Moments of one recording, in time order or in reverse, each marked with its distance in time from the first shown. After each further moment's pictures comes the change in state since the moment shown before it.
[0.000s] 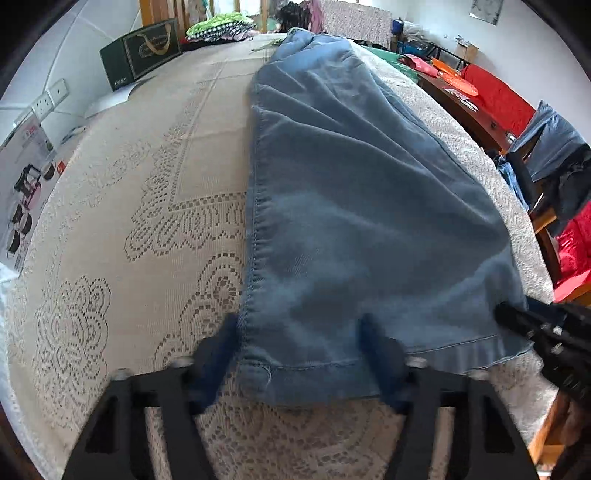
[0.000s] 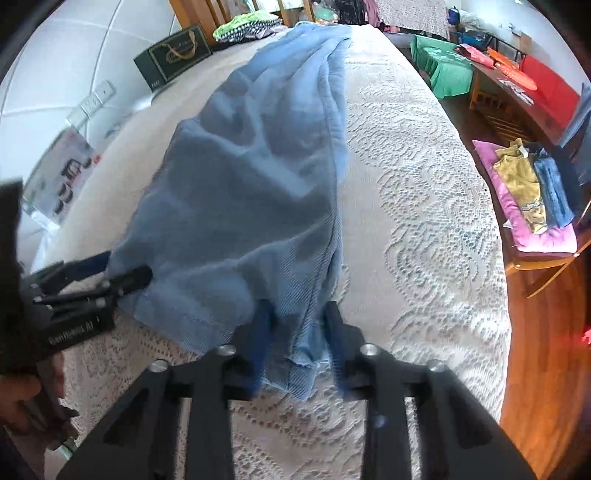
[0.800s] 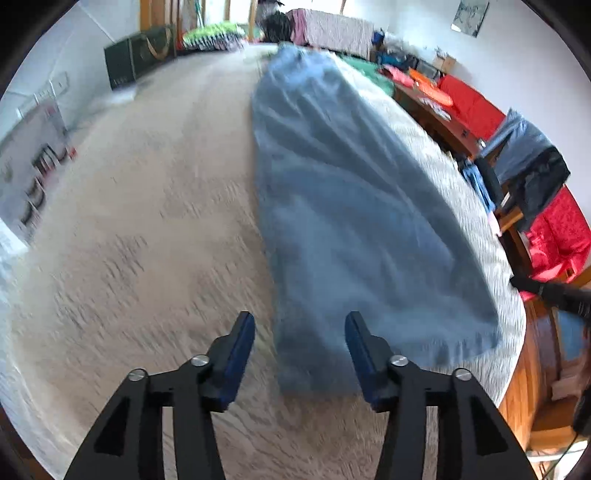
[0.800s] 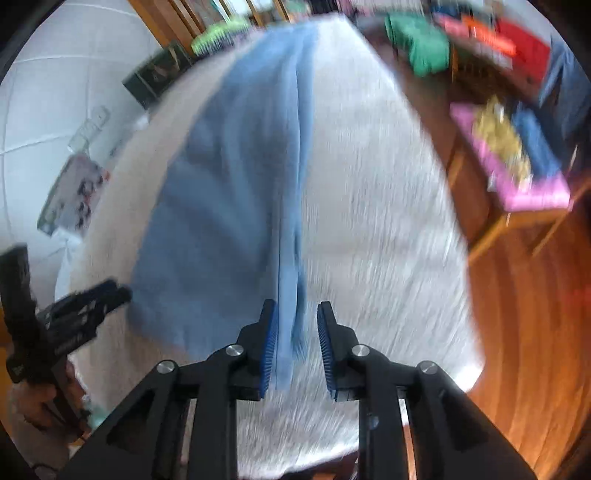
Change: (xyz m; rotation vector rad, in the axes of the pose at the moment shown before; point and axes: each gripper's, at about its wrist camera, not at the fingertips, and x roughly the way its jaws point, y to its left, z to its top) left arm -0.072 0.027 -0.043 0.018 -0.069 -0.106; right arm -0.065 -0.041 -0.011 0.136 -0.021 0.070
